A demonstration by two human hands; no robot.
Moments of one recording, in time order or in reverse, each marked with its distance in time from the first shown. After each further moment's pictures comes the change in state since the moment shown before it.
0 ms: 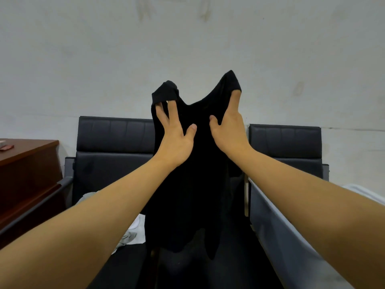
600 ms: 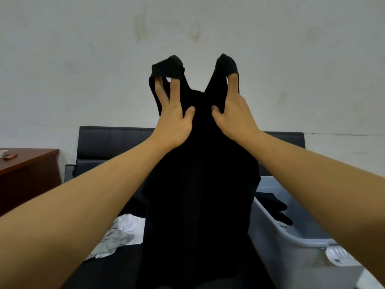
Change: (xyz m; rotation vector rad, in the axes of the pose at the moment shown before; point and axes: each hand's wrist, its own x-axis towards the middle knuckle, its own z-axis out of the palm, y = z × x) left_hand 0.004 0.083 -0.023 0.097 0.038 0.275; right_hand 0.005 -0.044 -0.077 -0.170 0.002 -0.260
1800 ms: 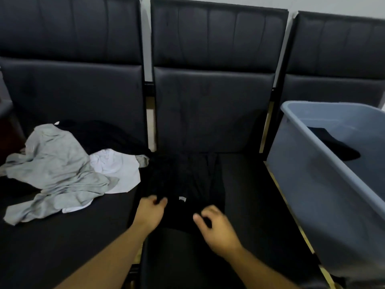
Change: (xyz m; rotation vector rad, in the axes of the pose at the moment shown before) left_hand -0.342 -0.377 0.168 0.003 -0.420 -1.413; right_hand -0.397 0.225 0.320 0.158 -0.715 0.722
